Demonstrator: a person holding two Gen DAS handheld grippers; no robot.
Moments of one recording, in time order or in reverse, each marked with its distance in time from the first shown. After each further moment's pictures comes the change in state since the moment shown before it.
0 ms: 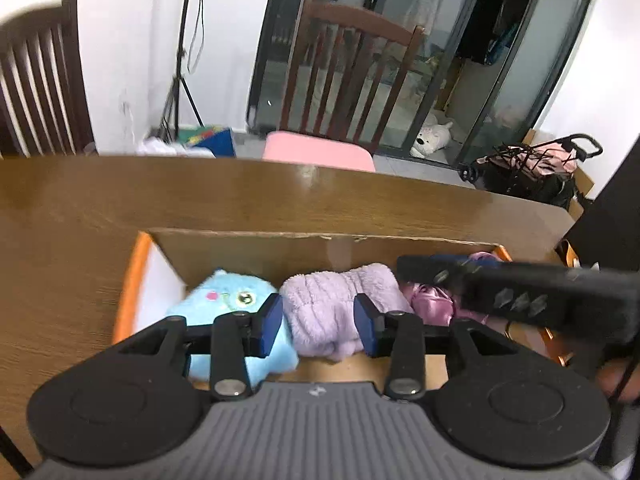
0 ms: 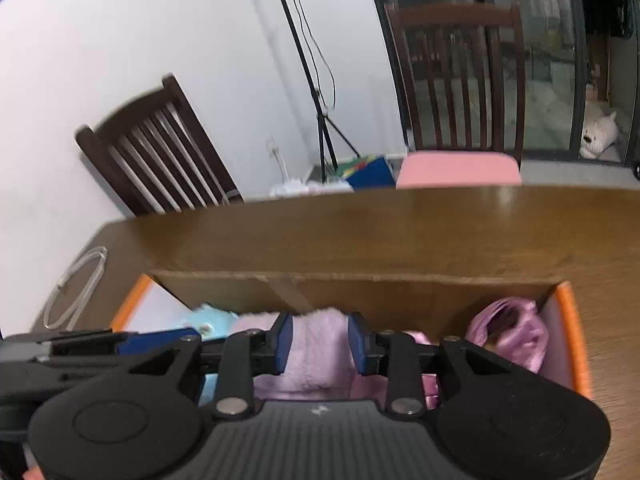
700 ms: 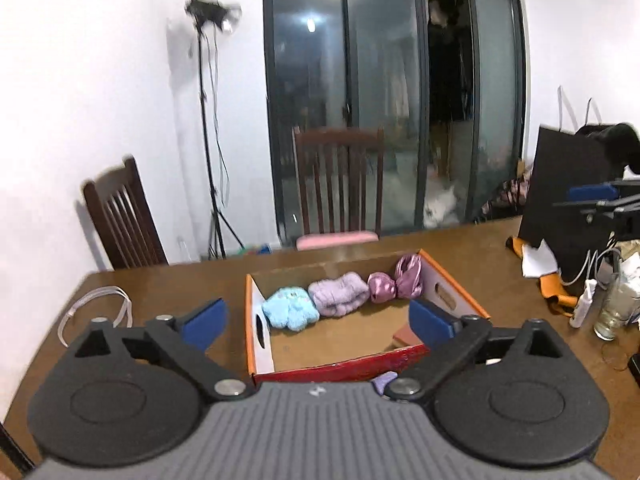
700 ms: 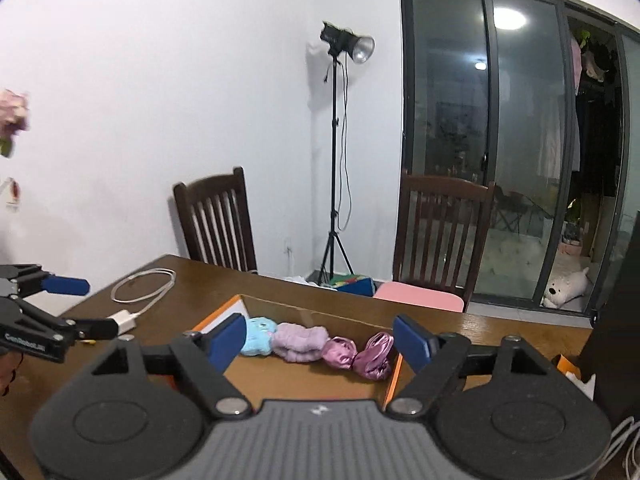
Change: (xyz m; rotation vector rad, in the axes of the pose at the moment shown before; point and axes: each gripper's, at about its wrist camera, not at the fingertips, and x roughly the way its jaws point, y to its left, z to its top) left arm -0.281 -0.073 -0.144 0.233 -0.372 0.140; right arm -0.333 0.034 -0.105 -0.300 -0.337 -0.044
